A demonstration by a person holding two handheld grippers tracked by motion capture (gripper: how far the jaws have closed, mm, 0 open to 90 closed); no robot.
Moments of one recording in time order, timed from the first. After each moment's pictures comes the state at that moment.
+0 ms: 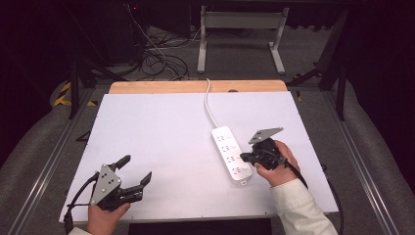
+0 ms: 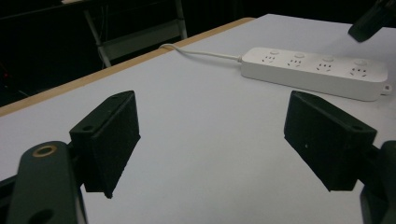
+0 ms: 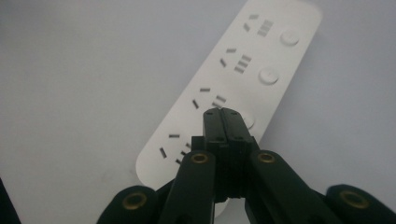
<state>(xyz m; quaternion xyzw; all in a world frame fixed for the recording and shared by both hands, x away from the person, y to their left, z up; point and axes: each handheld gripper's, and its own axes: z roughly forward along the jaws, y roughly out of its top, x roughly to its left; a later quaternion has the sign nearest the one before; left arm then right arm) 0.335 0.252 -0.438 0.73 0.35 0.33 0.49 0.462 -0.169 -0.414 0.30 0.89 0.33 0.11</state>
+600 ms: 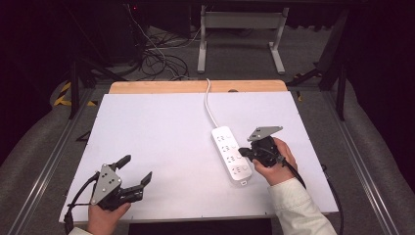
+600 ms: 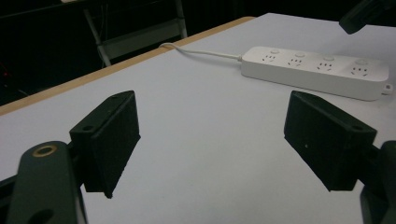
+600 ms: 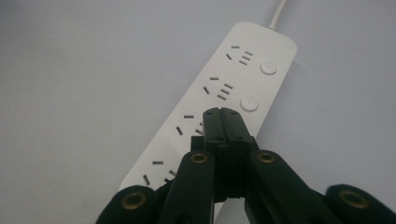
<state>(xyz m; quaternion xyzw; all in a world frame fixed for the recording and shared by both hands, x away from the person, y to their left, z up) 0.335 0.252 -0.439 0.73 0.35 0.33 0.49 0.469 -0.162 -0.416 0.29 0.88 0.35 0.14</state>
